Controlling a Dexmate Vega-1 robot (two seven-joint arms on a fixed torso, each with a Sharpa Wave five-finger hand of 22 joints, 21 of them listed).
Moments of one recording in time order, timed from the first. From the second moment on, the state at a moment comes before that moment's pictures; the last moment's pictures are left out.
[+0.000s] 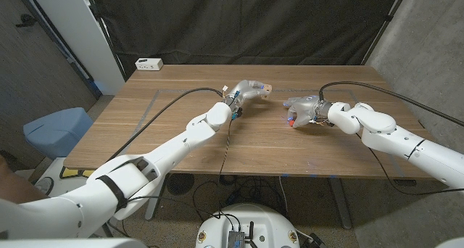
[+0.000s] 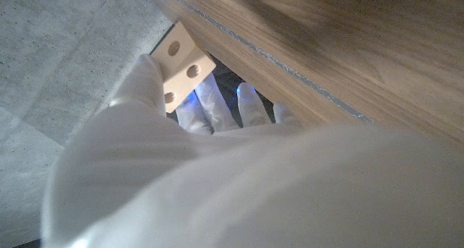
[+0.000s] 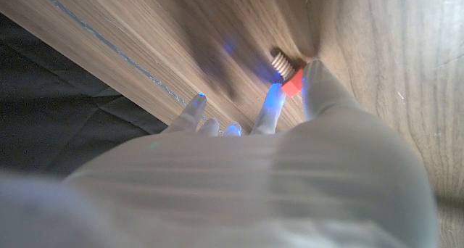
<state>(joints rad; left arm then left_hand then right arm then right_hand) 0.48 0.26 0.78 -1.07 -0.03 -0.19 0.17 0.89 -0.02 0.34 -0.14 0.18 0.88 -0.20 0.33 0.20 0.88 -0.22 0.38 0.50 0.48 -0.05 0.23 0.21 0.11 0.13 0.20 0.18 -0.71 -0.98 -0.68 -1.75 -0.76 -0.02 0.27 0.85 -0.14 0.45 -0.16 0.20 0.66 -0.18 0.47 0.30 0.11 -0.14 0.20 0.18 0.06 -0.04 0.20 0.19 0.30 0.00 0.19 0.16</state>
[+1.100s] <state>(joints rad) 0.48 0.26 0.79 -1.08 -0.03 -0.17 0.18 0.89 -0.02 0.34 -0.14 0.18 0.88 -0.20 0.33 0.20 0.88 -0.22 0.37 0.49 0.48 -0.05 0.23 0.21 0.11 0.13 0.20 0.18 -0.71 -0.97 -0.68 -1.73 -0.76 -0.02 0.23 0.86 -0.13 0.46 -0.16 0.20 0.72 -0.18 0.52 0.32 0.14 -0.15 0.20 0.18 0.07 -0.04 0.21 0.19 0.32 -0.01 0.19 0.16</state>
